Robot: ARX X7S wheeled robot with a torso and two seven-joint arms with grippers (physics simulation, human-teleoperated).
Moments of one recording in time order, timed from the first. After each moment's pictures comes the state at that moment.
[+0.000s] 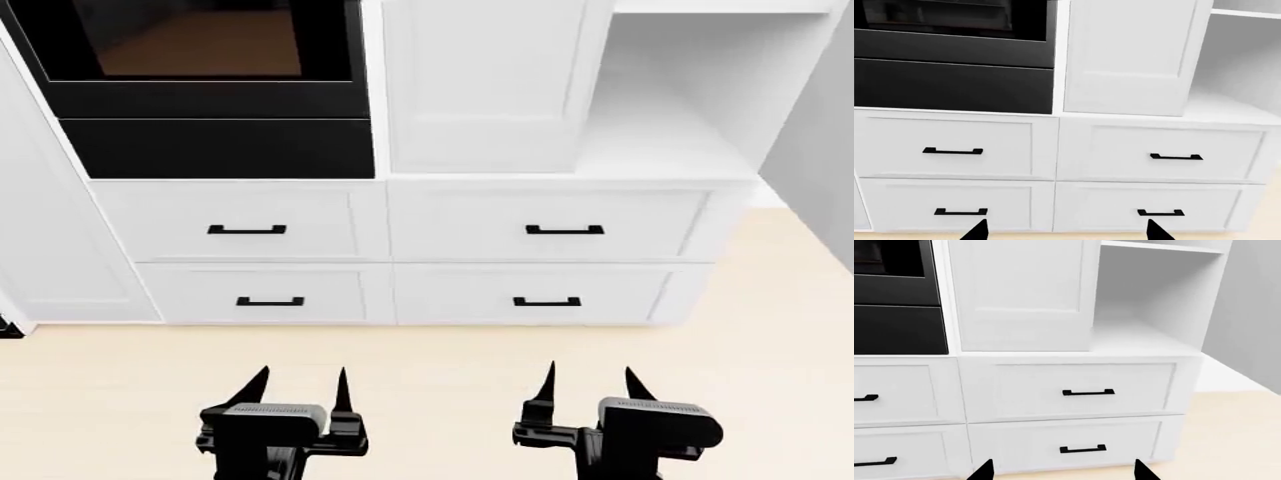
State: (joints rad) left arm -0.07 -0.33 0.44 -0.07 -0.40 0.14 -0.32; right arm 0.12 0.49 -0.61 -0.02 0.46 -0.08 0.69
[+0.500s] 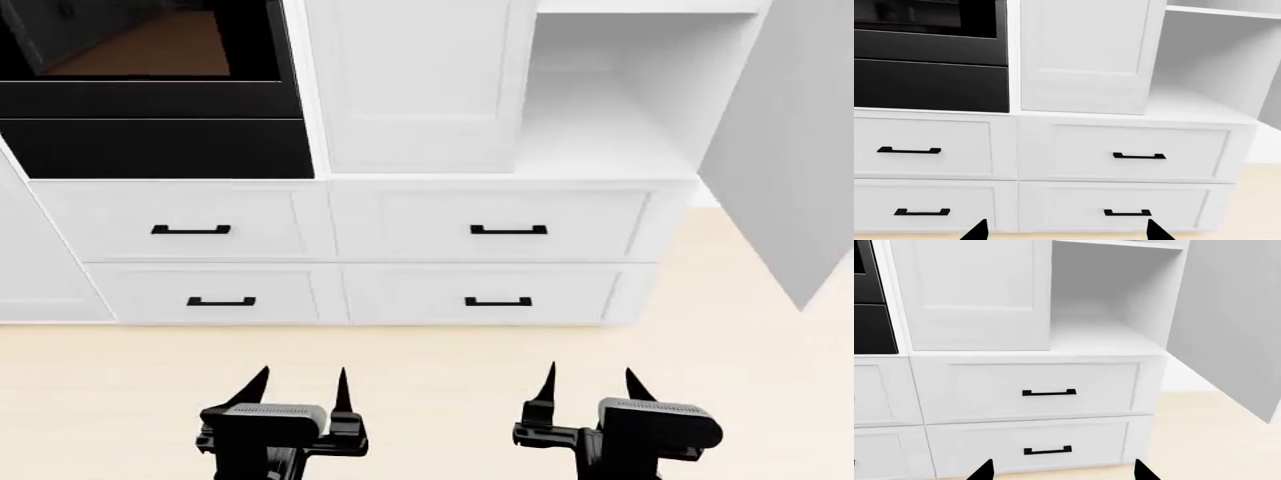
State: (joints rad) left arm -0.07 -0.33 0.45 -0.07 -0.41 0.15 -0.32; right arm 0.13 0.48 -0.61 -0.01 0.46 -0.09 0.69
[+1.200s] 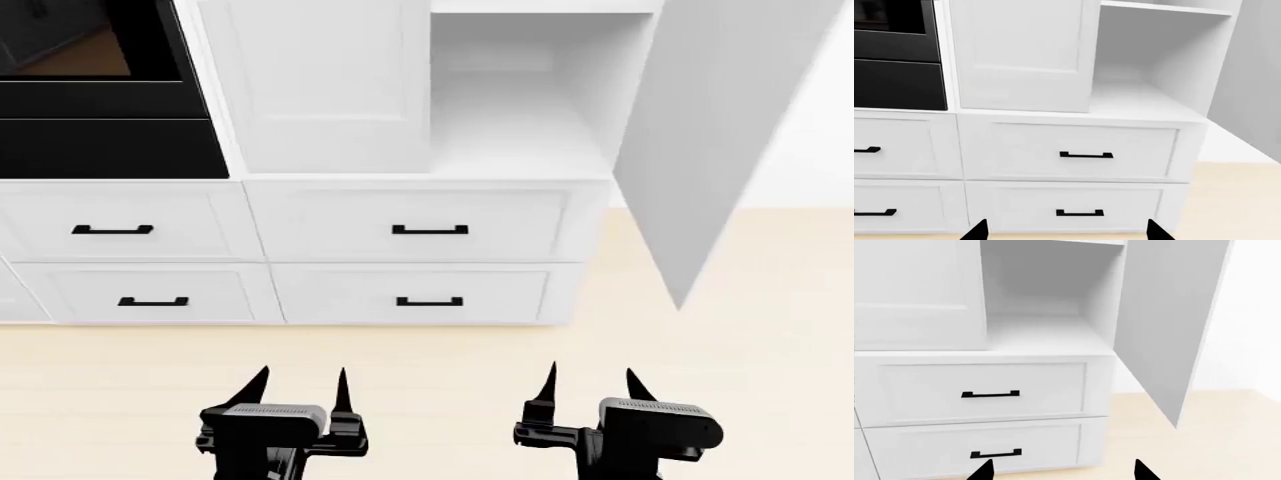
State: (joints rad) left arm -0.07 -0.34 0.45 -0.07 -0.41 0.15 -0.33; right arm 0.13 0.48 -0.61 -0.01 0.46 -0.09 0.69
